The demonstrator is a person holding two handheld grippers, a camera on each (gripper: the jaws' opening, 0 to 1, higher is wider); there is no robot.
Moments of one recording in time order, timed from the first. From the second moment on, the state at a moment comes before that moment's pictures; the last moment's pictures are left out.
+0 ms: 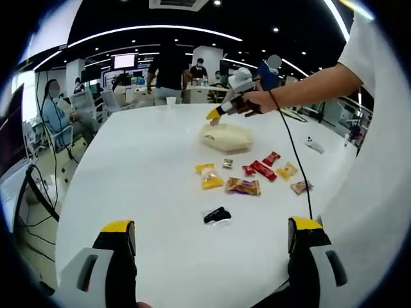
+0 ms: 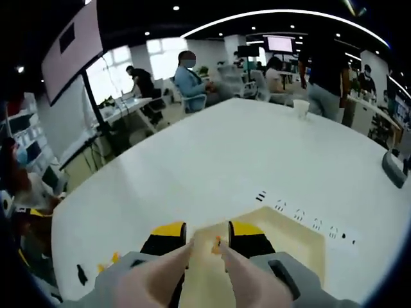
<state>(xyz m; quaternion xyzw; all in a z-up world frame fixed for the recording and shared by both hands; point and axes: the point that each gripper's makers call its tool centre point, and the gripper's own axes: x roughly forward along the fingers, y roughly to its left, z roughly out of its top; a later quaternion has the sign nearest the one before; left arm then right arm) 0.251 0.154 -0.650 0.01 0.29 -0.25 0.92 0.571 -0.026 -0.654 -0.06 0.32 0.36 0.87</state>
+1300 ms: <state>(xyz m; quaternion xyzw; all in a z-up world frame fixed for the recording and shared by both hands) 0.266 0.074 -0.639 0.06 0.26 -0.37 0.89 0.443 -0.118 -0.608 -0.04 0.24 0.32 0.91</state>
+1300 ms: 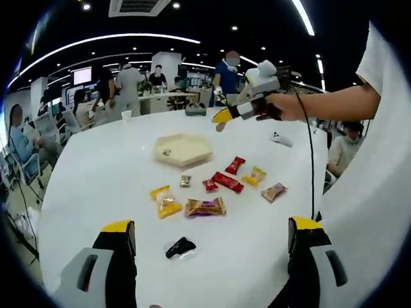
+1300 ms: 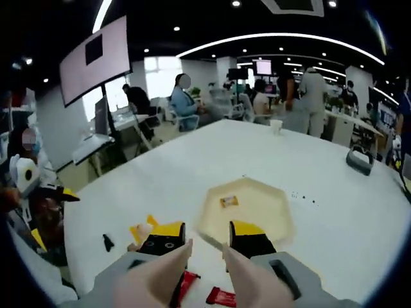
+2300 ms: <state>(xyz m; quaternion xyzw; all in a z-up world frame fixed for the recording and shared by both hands) 0.228 -0.004 -0.583 0.07 0.23 -0.28 0.93 0.306 -0.203 -0.614 0.00 0.22 0.34 0.91</state>
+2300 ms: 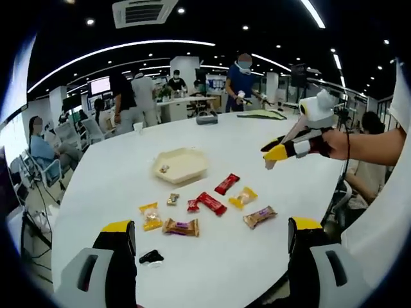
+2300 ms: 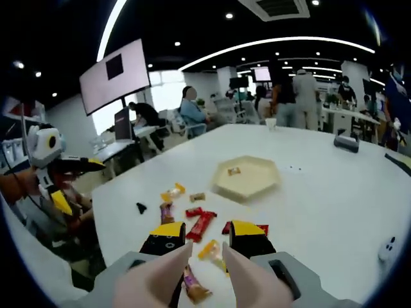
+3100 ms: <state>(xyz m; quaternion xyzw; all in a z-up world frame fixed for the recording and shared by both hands) 0.218 0.031 -0.589 0.08 0.24 -0.31 0.92 0.281 -0.179 -0.610 0.01 0.24 0.30 0.92</state>
